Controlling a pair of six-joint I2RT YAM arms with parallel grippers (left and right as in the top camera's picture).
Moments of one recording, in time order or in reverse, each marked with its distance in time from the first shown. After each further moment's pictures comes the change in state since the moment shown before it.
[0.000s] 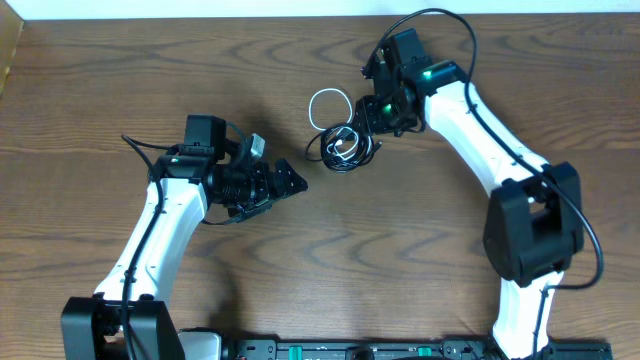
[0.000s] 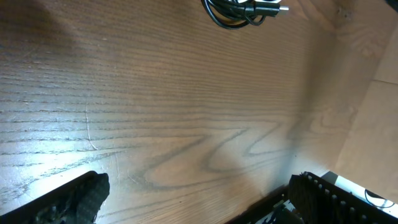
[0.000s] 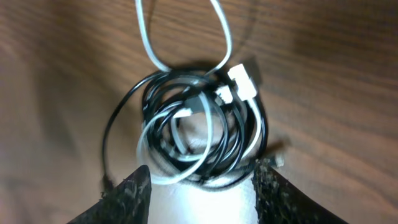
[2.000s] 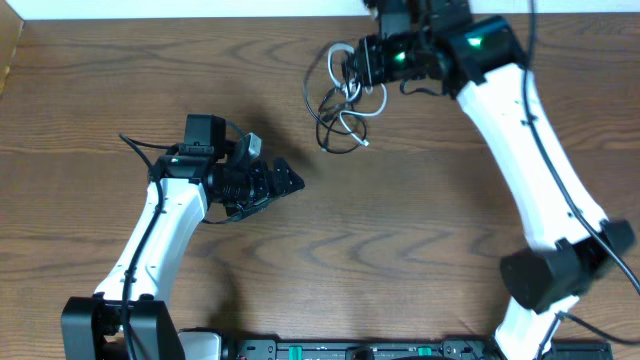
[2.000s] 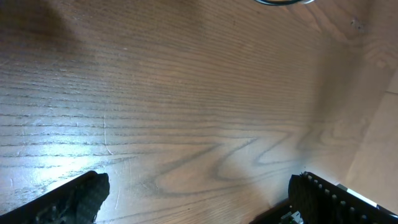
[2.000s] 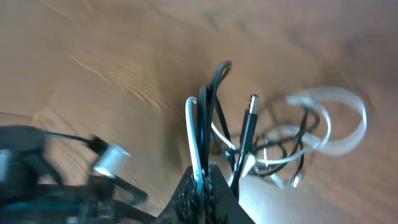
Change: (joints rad) left arm 0.000 0.000 0.000 0.014 -0.053 -0.023; right arm 0.016 -0.173 0.414 -0.183 -0.116 0.025
